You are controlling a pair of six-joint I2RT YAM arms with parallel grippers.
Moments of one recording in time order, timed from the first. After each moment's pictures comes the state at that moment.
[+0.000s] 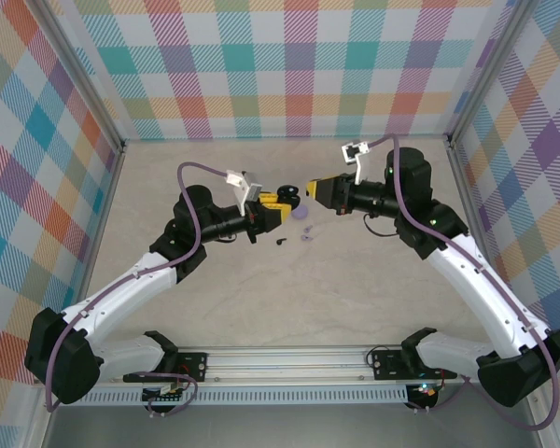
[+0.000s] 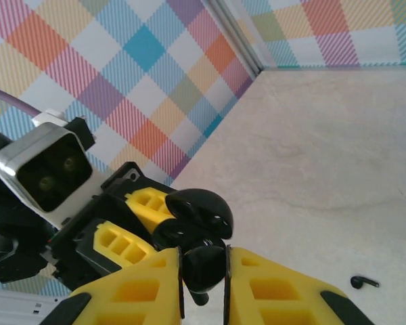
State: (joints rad) left arm -0.60 1.17 0.87 0.26 0.59 -0.21; right arm 0.52 1.14 1.25 -0.38 -0.58 0.46
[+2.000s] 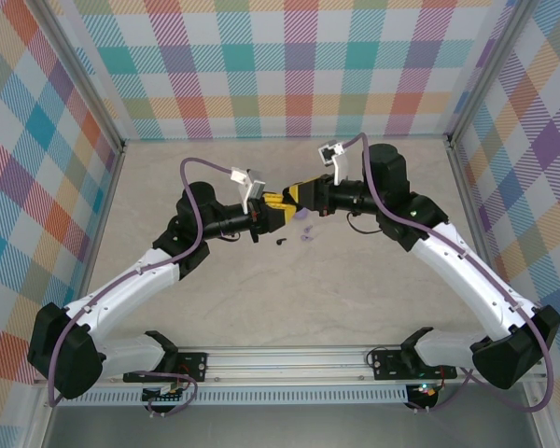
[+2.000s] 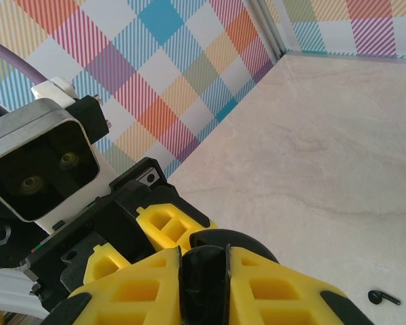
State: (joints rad) left arm -0.61 1.20 0.90 0.27 0.65 -0.28; right arm 0.61 1.24 1.30 -0.40 -0.54 0.39
